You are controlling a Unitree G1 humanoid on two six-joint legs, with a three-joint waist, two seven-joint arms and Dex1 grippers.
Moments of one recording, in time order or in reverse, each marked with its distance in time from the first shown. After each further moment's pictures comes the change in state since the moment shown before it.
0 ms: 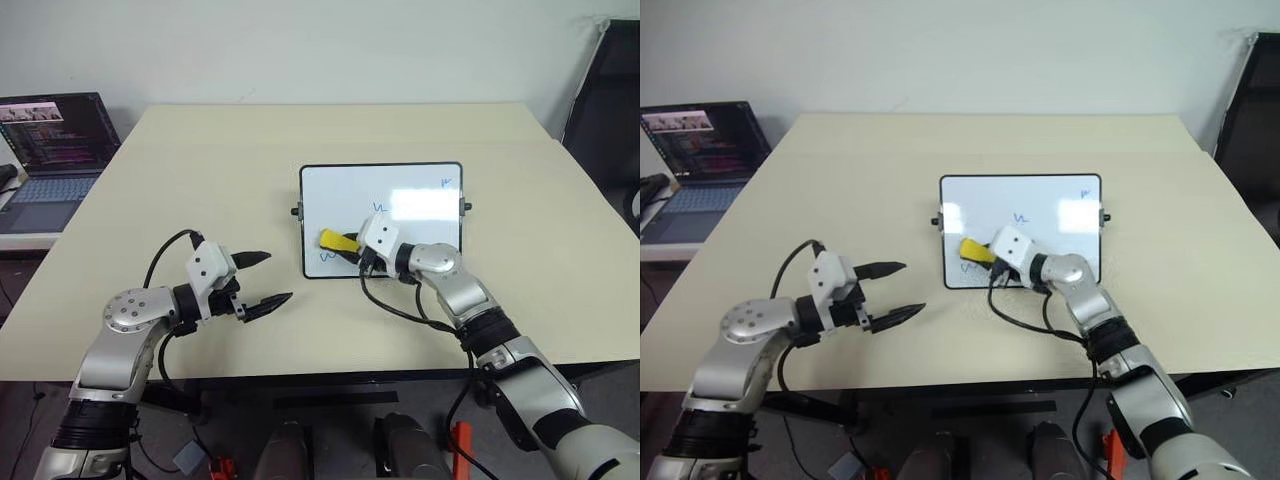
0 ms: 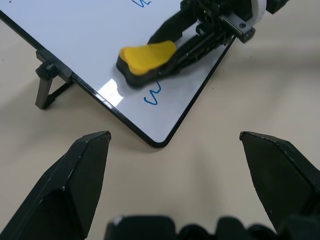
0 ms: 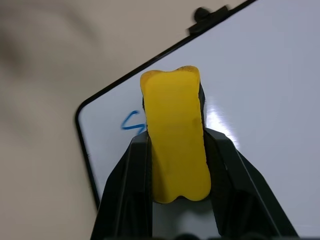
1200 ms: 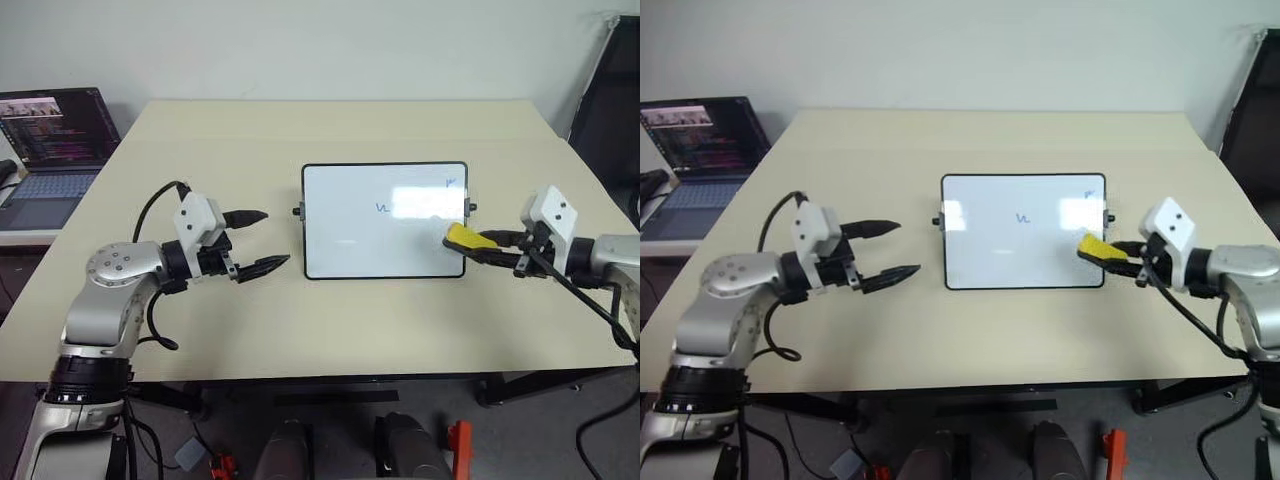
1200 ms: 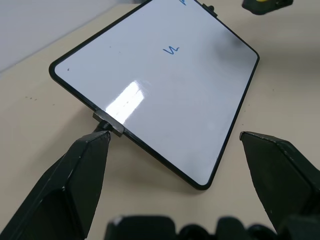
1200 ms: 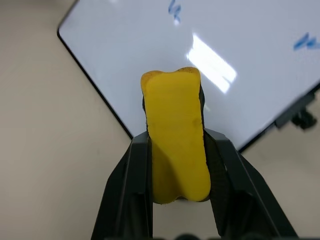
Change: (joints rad) left arm -0.226 0.076 0.012 0.080 -0.057 0.066 -0.063; right arm 0.349 -0.682 -0.455 -0.626 0.400 0.592 0.303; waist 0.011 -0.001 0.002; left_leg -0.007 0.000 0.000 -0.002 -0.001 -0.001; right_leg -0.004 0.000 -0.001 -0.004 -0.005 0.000
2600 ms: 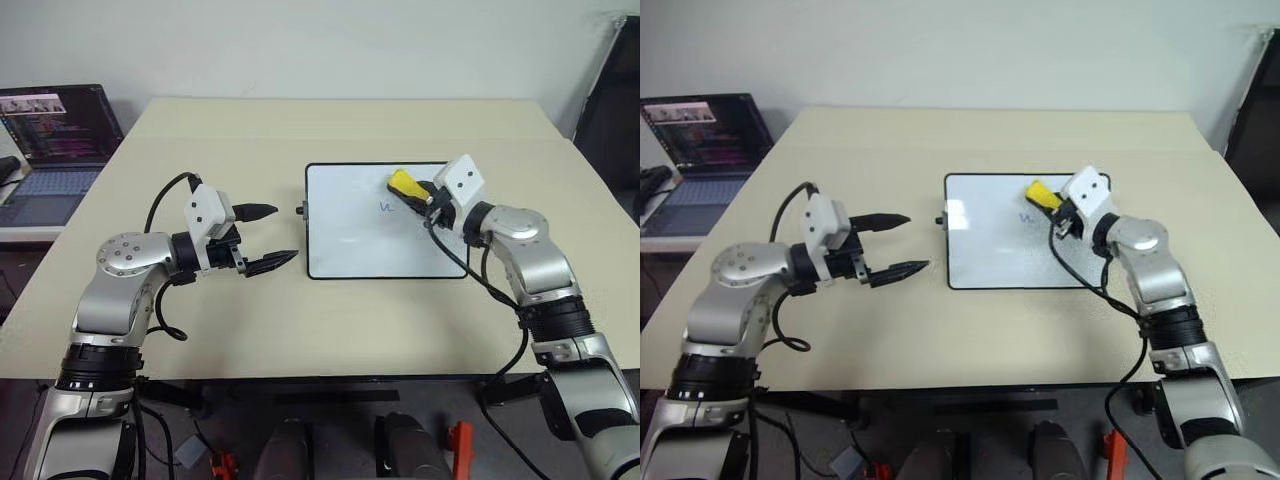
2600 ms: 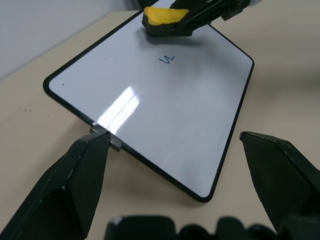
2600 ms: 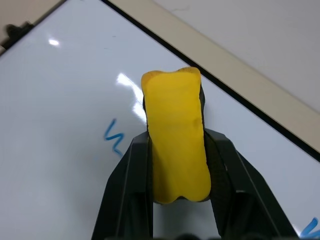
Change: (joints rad) left arm -0.043 -0.040 -0.028 0.004 0.018 -0.004 -0.003; right arm -0.365 0.474 0.206 0.409 -0.296 -0.344 -0.457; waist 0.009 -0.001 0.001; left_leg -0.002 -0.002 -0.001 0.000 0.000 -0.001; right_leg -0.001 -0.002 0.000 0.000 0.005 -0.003
